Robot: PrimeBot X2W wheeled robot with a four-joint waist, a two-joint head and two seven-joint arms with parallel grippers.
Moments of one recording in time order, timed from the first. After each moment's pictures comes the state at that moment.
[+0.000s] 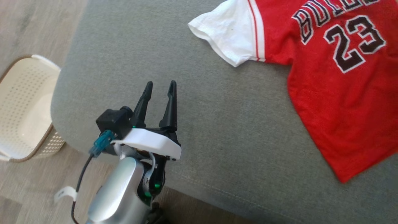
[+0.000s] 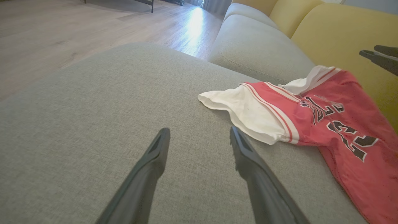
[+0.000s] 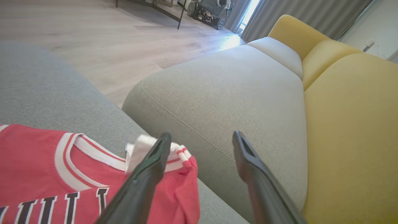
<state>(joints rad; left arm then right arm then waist) -0.32 0.03 -0.47 0.22 -0.51 0.15 -0.25 -1.34 -0.51 0.69 1.04 0.22 0.13 0.00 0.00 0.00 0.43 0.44</state>
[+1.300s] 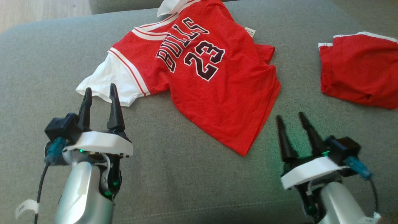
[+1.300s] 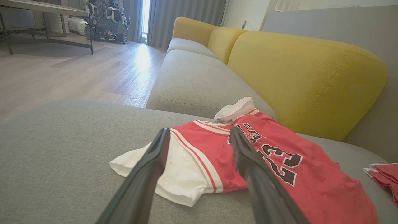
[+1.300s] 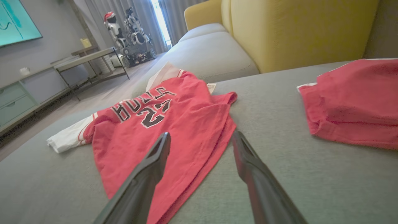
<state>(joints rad) -0.27 0.03 -0.12 0.29 -0.30 0.07 -0.25 -0.13 -0.07 0.18 0.30 0.28 0.13 -0.18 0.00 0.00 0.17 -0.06</state>
